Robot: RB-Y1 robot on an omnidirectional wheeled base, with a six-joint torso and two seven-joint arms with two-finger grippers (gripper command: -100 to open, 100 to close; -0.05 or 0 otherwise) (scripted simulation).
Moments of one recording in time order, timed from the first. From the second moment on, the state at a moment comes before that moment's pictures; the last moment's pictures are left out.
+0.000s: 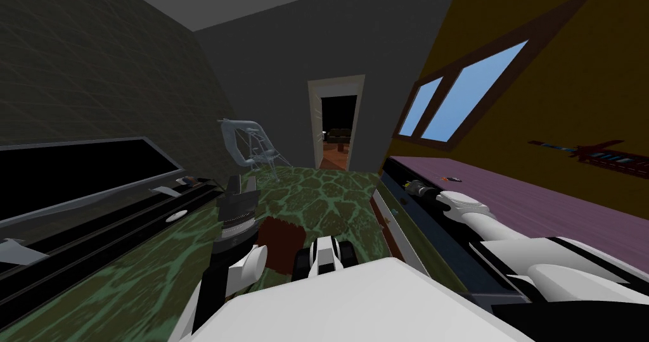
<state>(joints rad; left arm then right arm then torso) 0.47 -0.02 0.00 -2.29 -0.06 -0.58 0.03 -0.16 -1.01 -0.11 -0.62 0.93 -0.39 0.84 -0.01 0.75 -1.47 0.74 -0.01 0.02</state>
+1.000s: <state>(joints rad) 0.47 -0.02 0.00 -2.29 -0.06 -0.58 0.03 -0.19 -1.00 -0.12 -0.60 0.92 -0.38 0.85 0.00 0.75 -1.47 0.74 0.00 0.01</state>
